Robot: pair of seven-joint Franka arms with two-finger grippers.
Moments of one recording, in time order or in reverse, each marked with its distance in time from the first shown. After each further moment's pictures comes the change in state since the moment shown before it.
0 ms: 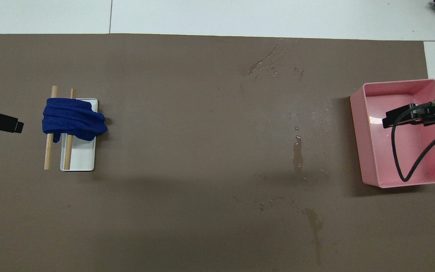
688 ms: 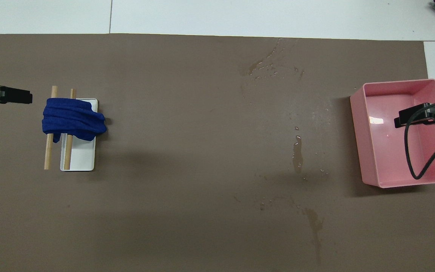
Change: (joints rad) left arm 0.003 0.040 0.008 -0.178 0.053 0.435 -0.115; right arm -0.032 -0.002 -0.005 -0.002 -0.001 0.000 0.000
